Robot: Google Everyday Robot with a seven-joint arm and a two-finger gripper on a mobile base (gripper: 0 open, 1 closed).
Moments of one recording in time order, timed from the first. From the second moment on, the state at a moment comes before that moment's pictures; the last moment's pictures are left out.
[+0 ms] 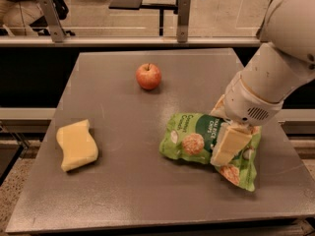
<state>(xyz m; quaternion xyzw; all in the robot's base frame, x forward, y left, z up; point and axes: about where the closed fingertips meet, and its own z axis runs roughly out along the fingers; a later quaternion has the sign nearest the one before) 0.430 -0.141 0.863 -0.65 0.75 0.08 0.13</state>
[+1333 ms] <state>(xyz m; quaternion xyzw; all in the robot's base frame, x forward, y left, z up) 0.506 -0.153 0.900 -0.63 0.76 0.07 0.15</state>
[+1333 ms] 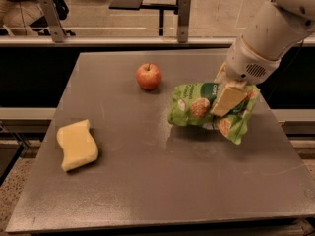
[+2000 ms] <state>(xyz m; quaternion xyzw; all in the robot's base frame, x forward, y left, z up) 0.555 -0.154 0.896 -0.61 0.76 0.10 0.17</state>
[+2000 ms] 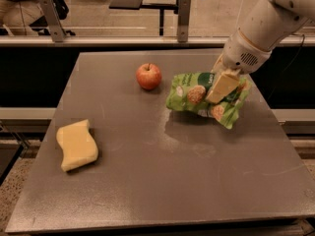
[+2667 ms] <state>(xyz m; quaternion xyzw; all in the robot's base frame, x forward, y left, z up) 0.587 -0.141 0.887 -0.61 0.76 0.11 0.18</state>
